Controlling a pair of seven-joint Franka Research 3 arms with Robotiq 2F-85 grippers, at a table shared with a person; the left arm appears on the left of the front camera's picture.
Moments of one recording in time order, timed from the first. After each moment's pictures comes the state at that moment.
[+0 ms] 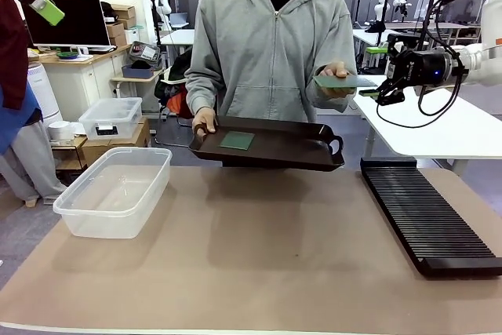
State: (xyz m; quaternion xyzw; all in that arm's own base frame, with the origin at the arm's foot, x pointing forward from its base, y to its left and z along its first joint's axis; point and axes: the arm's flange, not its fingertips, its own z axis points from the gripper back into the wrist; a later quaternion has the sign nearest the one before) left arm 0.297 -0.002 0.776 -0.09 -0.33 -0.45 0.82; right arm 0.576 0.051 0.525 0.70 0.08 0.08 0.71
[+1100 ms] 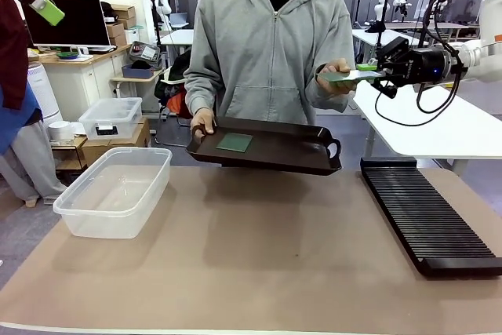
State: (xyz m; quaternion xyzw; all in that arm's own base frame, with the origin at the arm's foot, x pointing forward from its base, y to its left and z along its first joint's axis) left arm 0.297 -0.002 0.776 -0.09 -0.33 -0.45 0.82; right arm 0.574 0.055 0.530 0.69 0.07 0.11 0.71
